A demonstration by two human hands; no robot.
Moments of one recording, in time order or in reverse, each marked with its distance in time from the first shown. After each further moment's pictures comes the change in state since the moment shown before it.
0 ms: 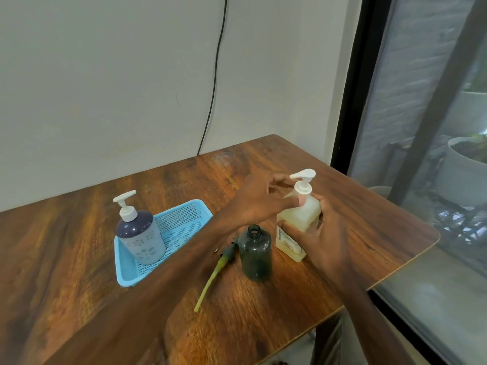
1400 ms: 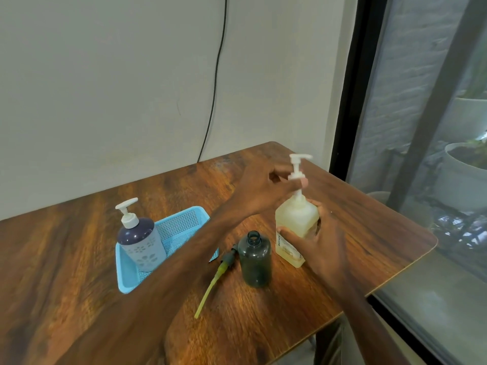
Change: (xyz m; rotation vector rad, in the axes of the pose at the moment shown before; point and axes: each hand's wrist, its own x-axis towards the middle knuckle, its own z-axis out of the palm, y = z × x) left_hand 0.015 0.021 -0.009 0.037 0.091 0.152; right_hand 0.000 0.000 0.000 -0.033 0.004 0.001
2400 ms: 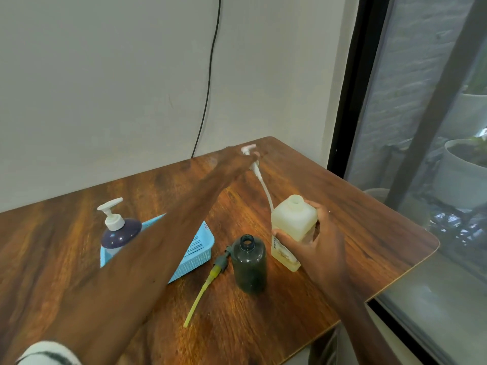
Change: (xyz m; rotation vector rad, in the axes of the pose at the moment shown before) left_hand 0.088 -0.100 -0.020 -0.087 0.181 -0.608; right_hand 0.000 0.007 0.002 0.016 -0.009 -0.033
